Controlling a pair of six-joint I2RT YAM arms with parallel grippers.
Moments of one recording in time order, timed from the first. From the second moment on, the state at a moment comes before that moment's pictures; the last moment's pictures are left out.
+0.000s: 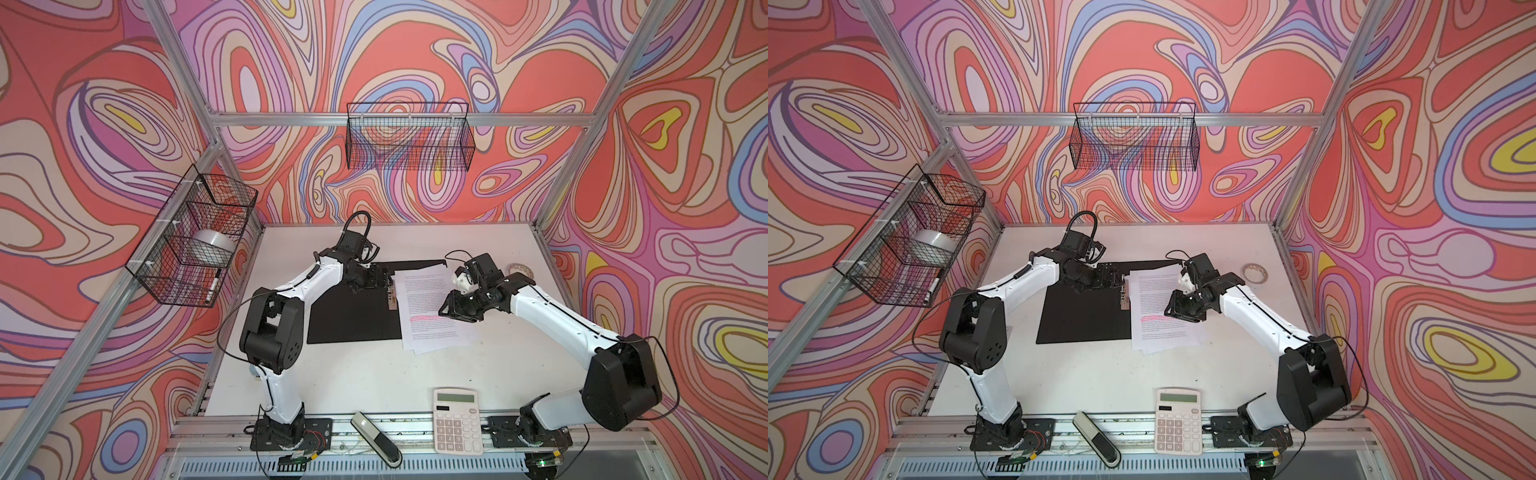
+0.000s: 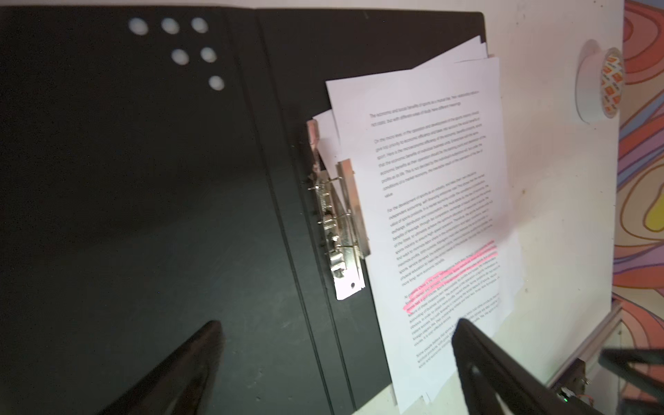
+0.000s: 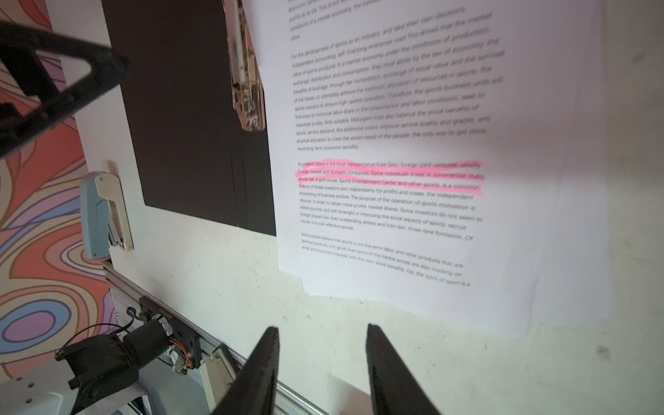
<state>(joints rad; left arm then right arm) -0.35 1.85 1.38 -0.63 0.35 -0.34 0.44 1.43 1.05 -0.77 -0.39 0.54</state>
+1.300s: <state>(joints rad) -0.28 1.91 1.28 -0.56 0.41 -0.30 0.84 1.68 0.96 -0.67 -0.12 0.66</state>
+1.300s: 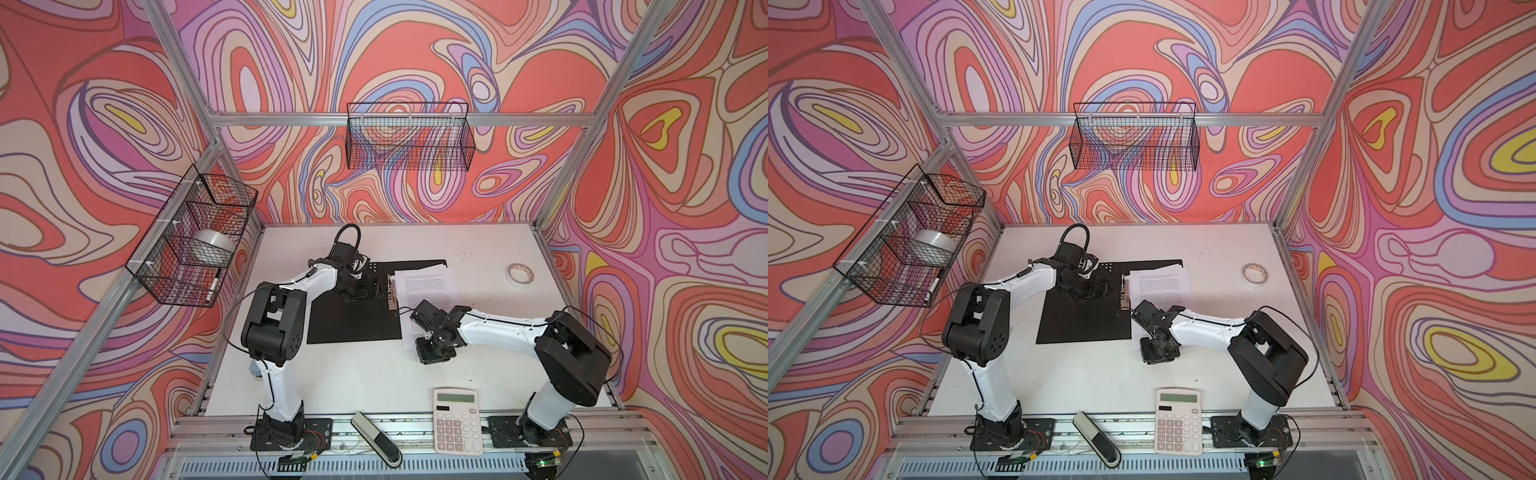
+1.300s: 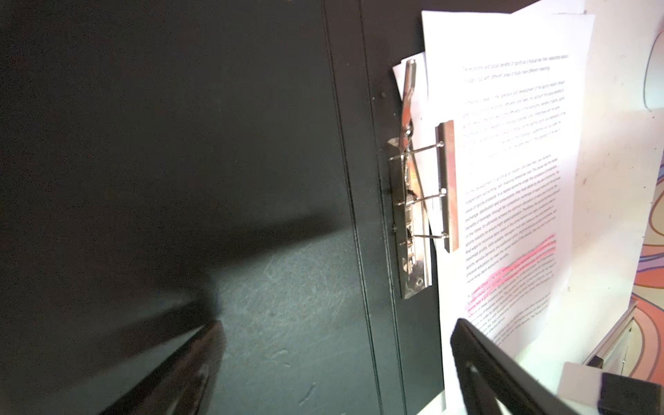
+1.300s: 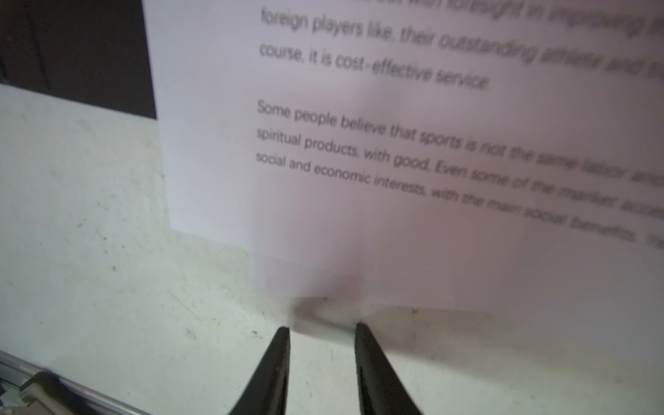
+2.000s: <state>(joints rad) -0.28 1.93 1.28 -0.56 0.42 -0.30 0.84 1.81 1.10 -0.61 0.02 0.68</state>
